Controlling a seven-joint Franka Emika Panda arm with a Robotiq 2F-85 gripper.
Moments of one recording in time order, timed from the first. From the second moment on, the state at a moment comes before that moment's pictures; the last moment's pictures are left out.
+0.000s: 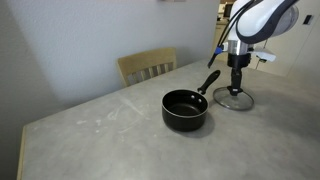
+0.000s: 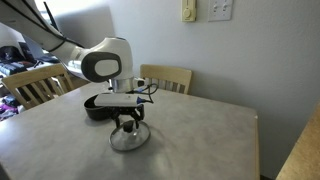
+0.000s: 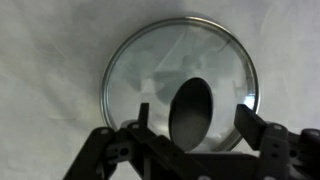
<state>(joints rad) -0.13 0.52 -0.04 -2.02 -0.03 2.42 -0.64</state>
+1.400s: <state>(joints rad) -0.17 0.48 -0.03 -2.00 -0.07 2.39 -0.62</state>
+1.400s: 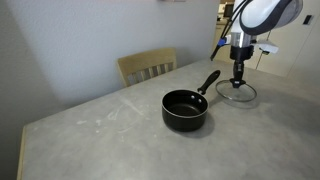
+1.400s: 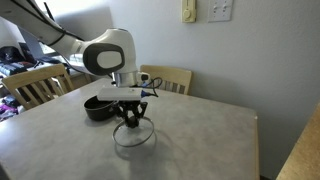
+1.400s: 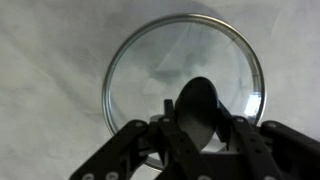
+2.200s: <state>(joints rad) -0.15 0.35 -0.02 -1.94 -0.08 2.16 -0.69</state>
